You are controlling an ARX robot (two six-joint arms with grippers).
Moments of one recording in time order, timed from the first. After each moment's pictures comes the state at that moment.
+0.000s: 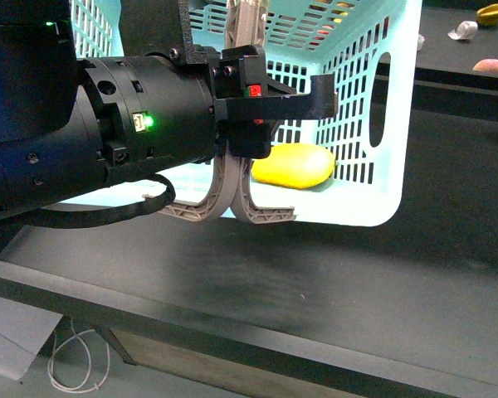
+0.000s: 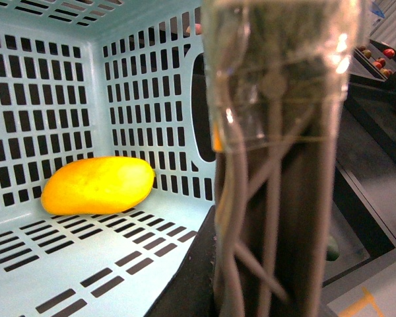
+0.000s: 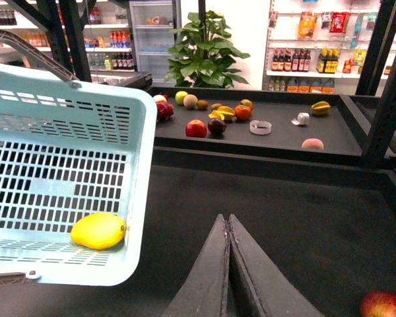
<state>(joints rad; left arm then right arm) -0.46 1.84 0.66 1.00 0.24 -0.29 0.00 0.01 0.01 0.00 0.00 0.00</state>
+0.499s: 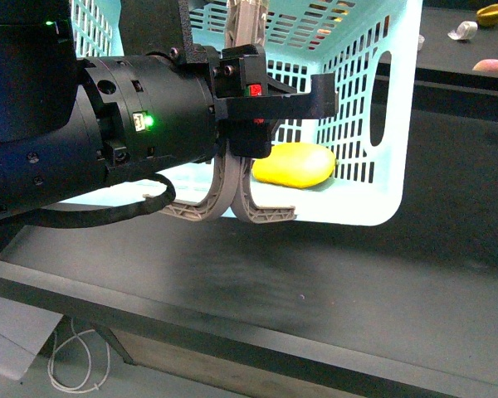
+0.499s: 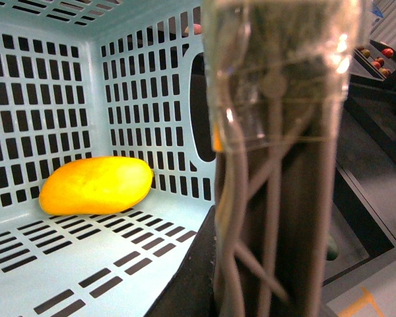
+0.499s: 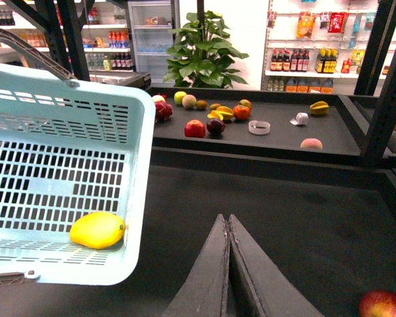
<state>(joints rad) -0.46 1.84 0.66 1.00 0.24 -0.29 0.00 0.01 0.01 0.00 0.00 0.00</state>
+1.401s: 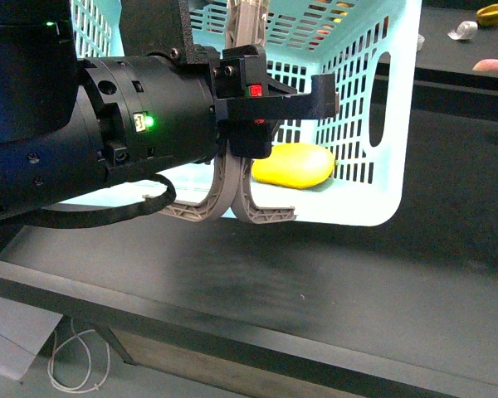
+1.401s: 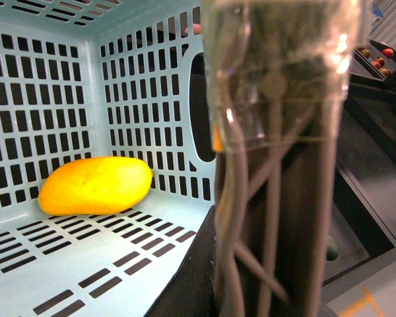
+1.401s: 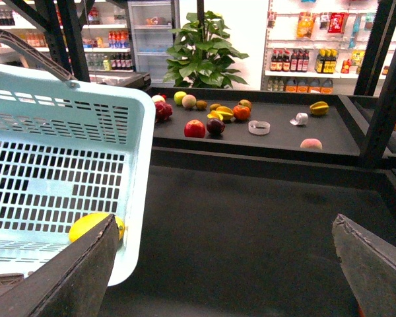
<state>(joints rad) -0.46 1.84 0.66 1.00 0.24 -0.29 0.00 0.01 0.01 0.00 0.00 0.00</state>
